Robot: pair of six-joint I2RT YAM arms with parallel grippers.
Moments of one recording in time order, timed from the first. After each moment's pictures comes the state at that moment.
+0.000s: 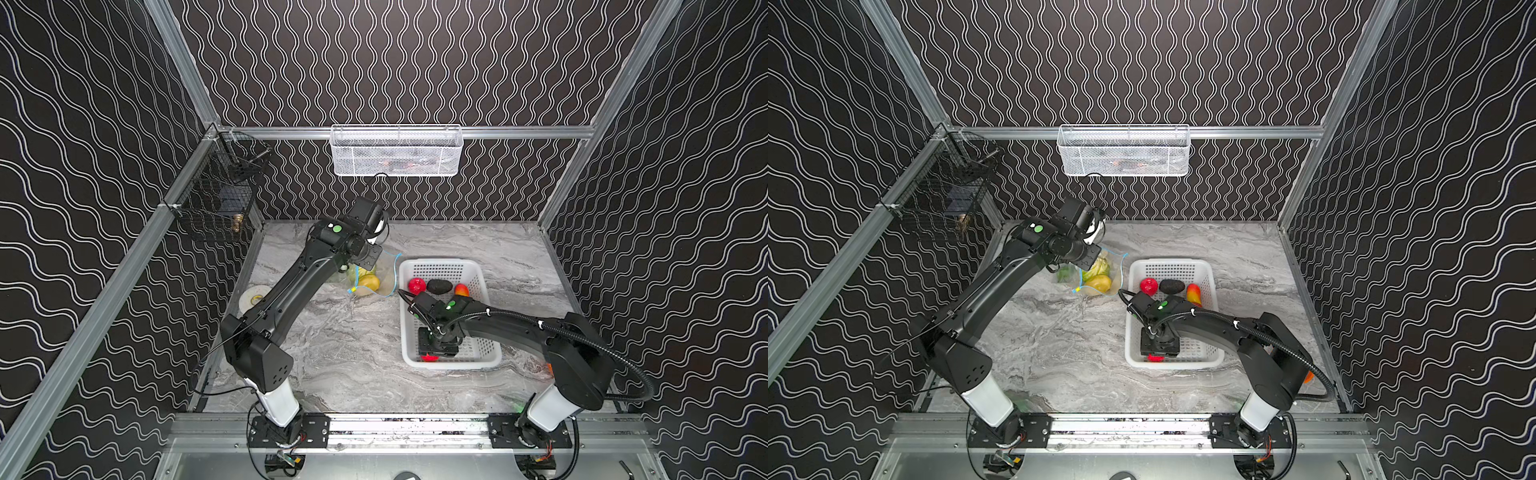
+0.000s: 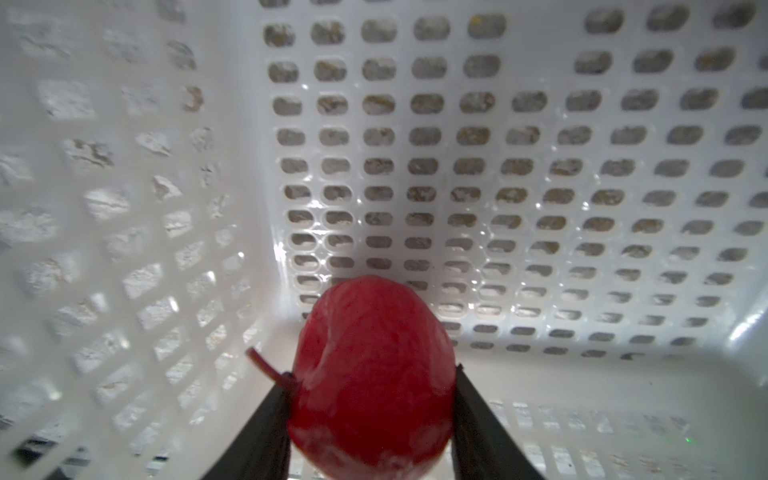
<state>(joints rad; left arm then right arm) -0.56 1.71 1.86 -1.15 -0.28 0.04 0.88 1.66 1.10 -0.88 -0.03 0.88</state>
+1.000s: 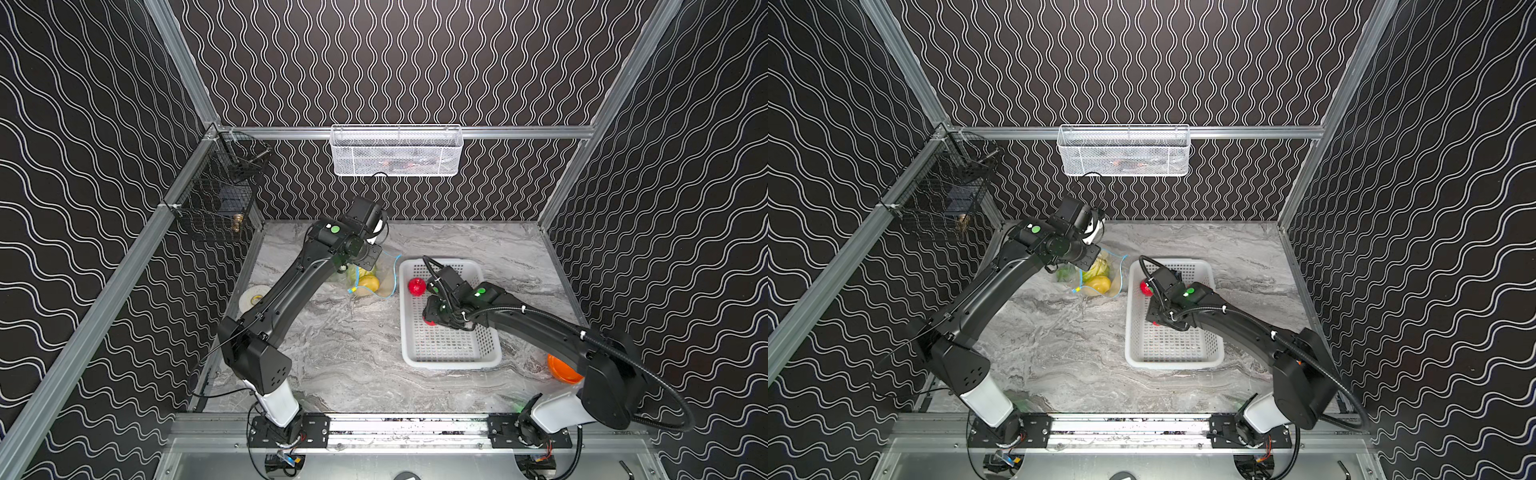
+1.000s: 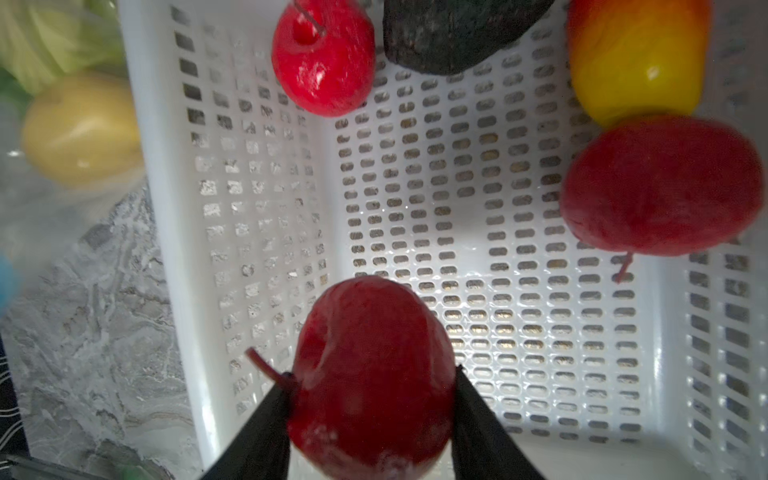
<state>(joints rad) -0.56 1.69 1.85 -1.15 -0.25 0.04 0.75 1.47 1.10 -0.70 0.06 0.90</state>
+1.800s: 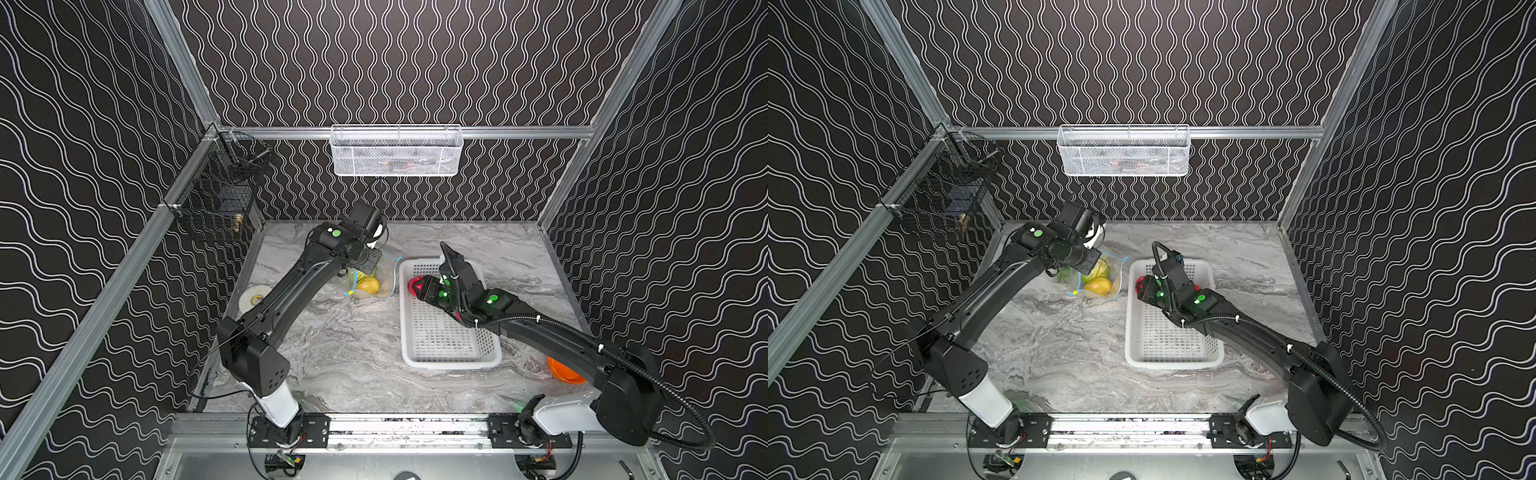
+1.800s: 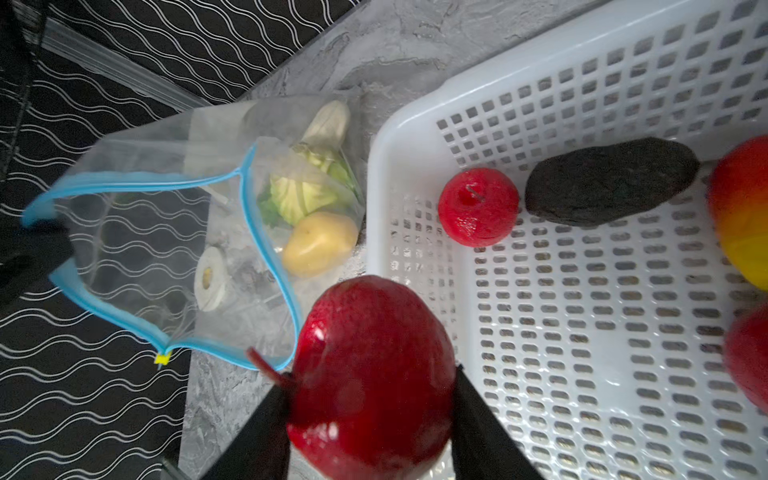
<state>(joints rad) -0.56 1.68 1.79 -1.12 -0.24 0.05 0.73 1.39 1.03 -0.29 0.03 0.90</state>
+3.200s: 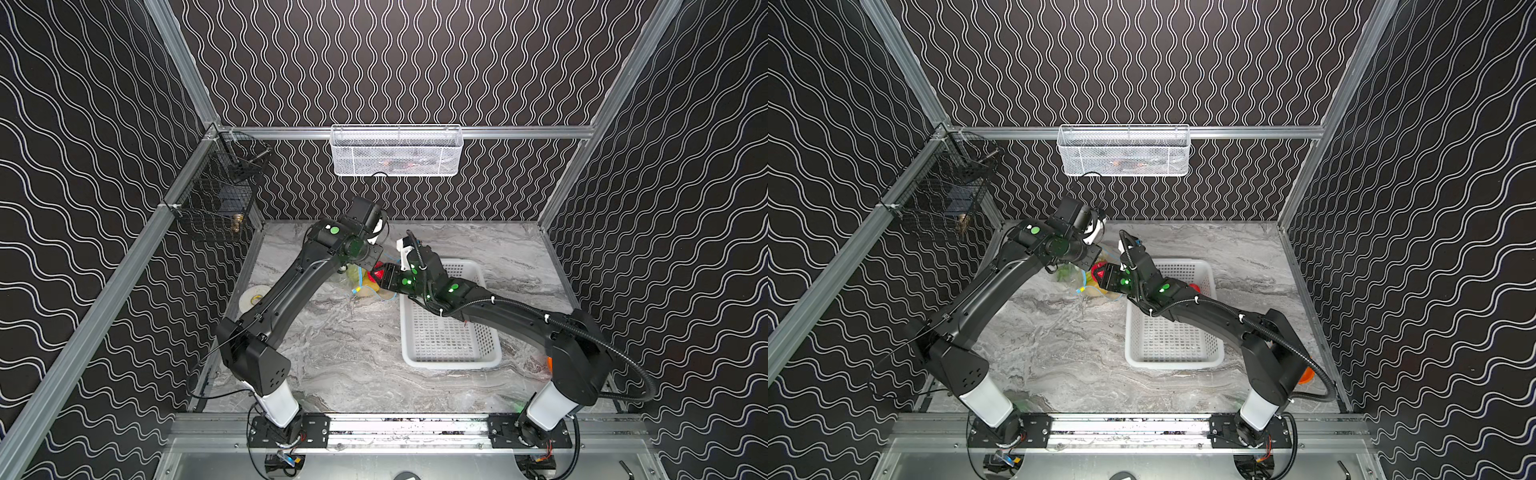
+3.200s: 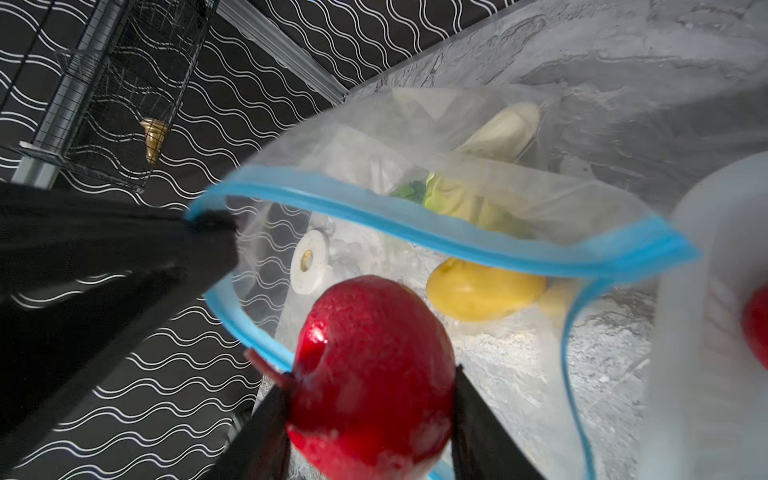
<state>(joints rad) -0.56 1.69 1.85 -1.13 -0.23 0.05 0.83 1.69 1.26 -0.01 -0.09 0.84</state>
